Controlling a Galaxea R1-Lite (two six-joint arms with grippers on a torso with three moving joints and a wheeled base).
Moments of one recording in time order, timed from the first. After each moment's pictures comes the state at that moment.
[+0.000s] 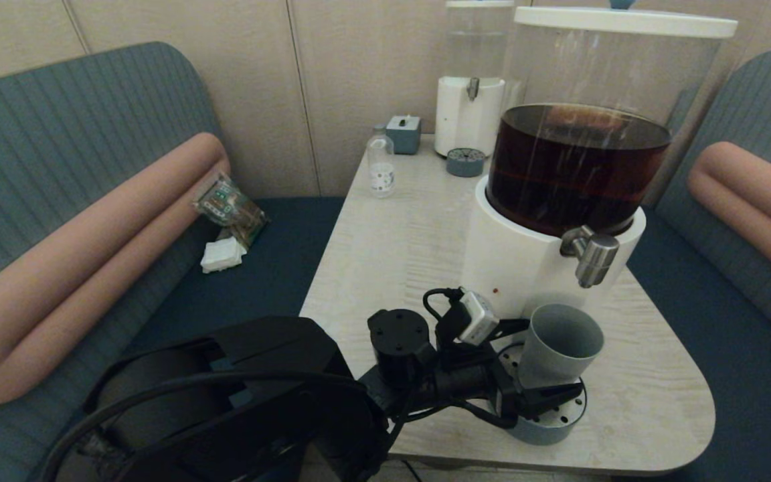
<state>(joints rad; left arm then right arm) -0.80 2.43 -1.11 -1.50 -0.58 -0.09 0.00 0.00 0.00 -0.01 -0.01 0.02</state>
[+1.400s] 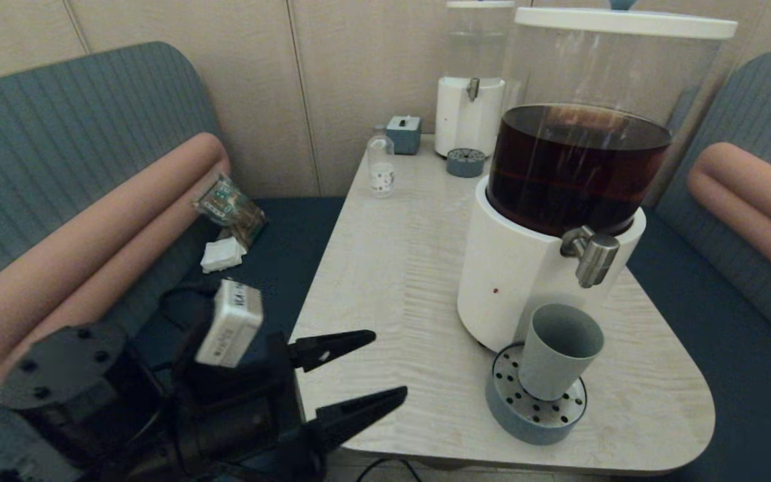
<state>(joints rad) -0.59 1.66 -0.24 -1.52 -0.54 -0.12 0.00 0.00 0.00 -0.01 -0.01 0.02</state>
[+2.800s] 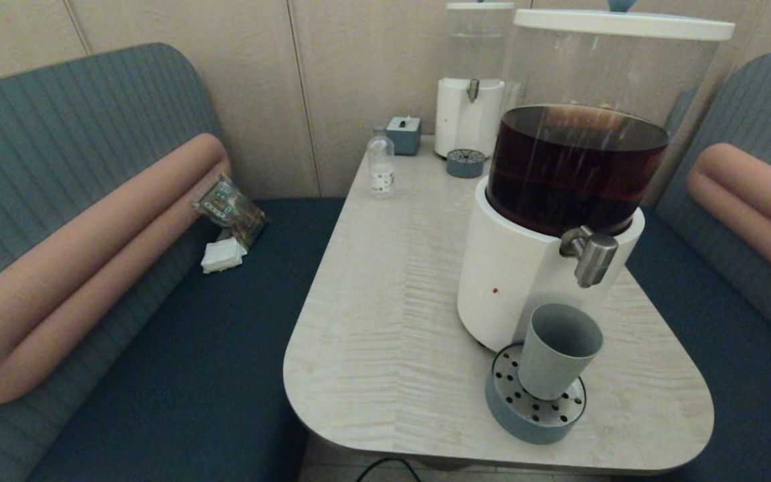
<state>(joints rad) -0.04 0.52 -0.26 -0.92 -0.15 -0.23 0.00 0.00 0.00 -0.01 -0.01 0.02</state>
